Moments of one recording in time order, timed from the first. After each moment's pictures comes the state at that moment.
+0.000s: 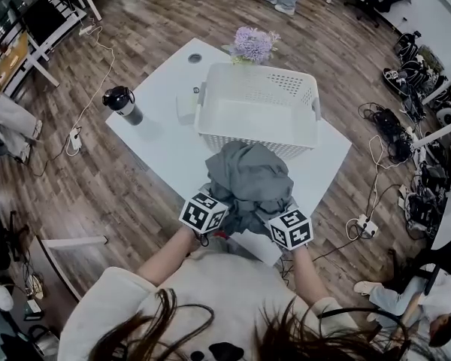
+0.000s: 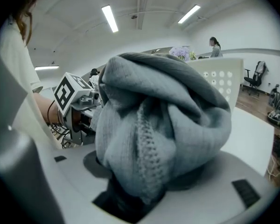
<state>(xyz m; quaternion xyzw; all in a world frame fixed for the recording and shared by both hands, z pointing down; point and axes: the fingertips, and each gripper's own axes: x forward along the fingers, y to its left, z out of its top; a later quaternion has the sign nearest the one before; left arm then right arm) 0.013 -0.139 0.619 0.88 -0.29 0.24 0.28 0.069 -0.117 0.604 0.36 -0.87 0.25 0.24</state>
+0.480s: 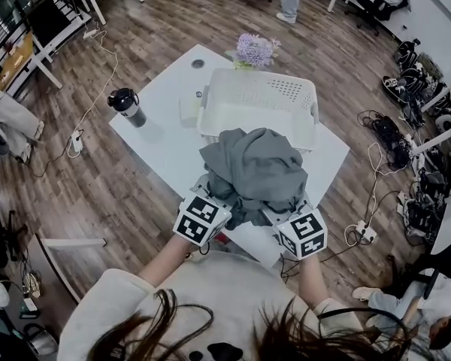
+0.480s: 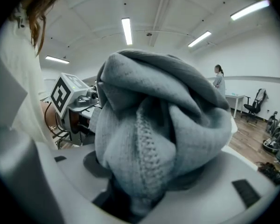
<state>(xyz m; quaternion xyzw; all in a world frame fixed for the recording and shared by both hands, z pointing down) 0.016 -0.154 0.501 0.91 -0.34 0.20 0.14 0.074 -0.131 0.495 0.38 -0.89 0.13 0.20</state>
